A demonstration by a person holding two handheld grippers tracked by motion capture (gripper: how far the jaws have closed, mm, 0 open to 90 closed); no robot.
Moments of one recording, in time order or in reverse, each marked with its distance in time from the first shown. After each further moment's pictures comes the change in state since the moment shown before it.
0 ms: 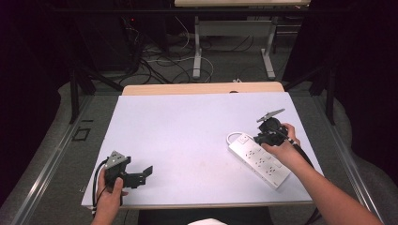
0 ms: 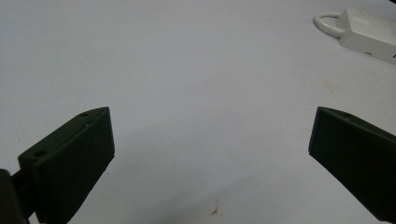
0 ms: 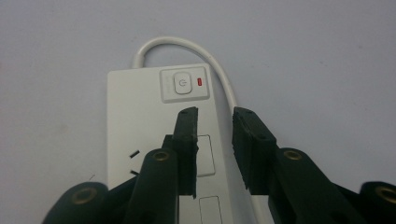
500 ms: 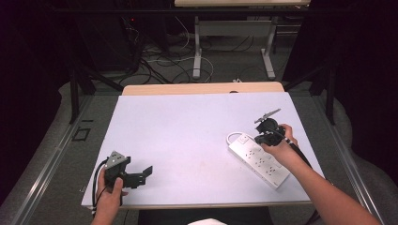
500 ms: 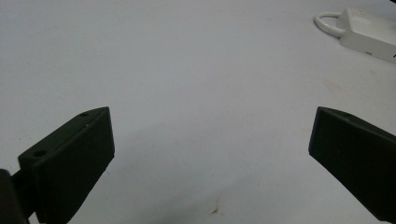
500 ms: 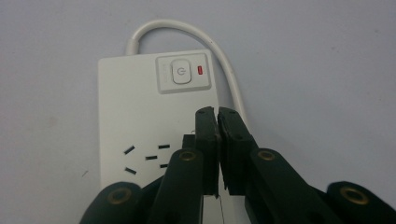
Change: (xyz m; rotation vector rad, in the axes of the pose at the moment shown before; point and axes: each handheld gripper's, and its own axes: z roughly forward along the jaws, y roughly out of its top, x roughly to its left) left arm 0.000 0.000 0.000 0.000 0.001 -0.001; right arm 0.000 0.001 0.011 0.064 0.008 0.008
